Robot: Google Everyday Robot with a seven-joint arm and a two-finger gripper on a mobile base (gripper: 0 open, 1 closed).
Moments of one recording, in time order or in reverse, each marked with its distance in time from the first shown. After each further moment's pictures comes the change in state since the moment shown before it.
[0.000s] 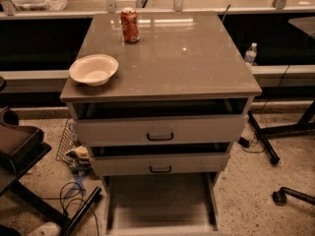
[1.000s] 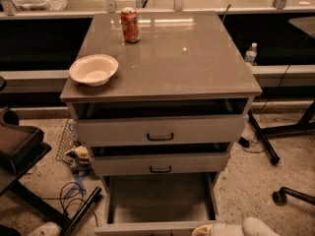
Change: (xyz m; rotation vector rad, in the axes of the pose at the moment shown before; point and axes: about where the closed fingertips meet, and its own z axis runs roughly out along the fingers) arm -0.047 -0.056 0.021 -0.003 -0.004 -0.130
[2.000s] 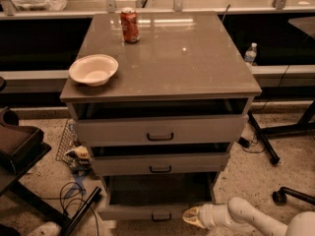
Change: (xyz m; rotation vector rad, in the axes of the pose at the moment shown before) arm -0.024 -0.067 0.041 -0.015 0.025 -0.082
